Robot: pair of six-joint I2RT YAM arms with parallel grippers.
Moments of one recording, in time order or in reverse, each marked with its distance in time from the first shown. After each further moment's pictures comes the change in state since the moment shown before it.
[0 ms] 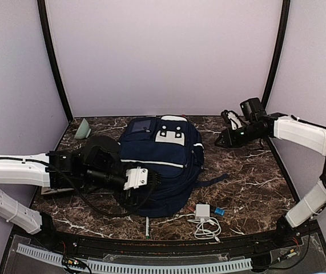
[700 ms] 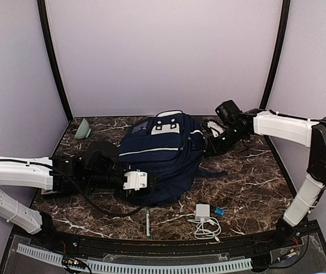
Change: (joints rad) left arm 0.013 0.003 -0.064 0.051 -0.220 0.159; right arm 0.166 0.147 0.153 -0.173 0.166 -0.005
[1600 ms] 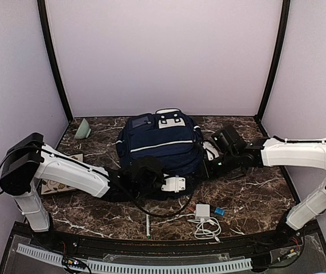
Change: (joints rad) left arm -0.050 0.533 0.151 0.498 -0.369 0.181; right arm 0.260 -0.224 -0.384 0.333 -0.046 0.328
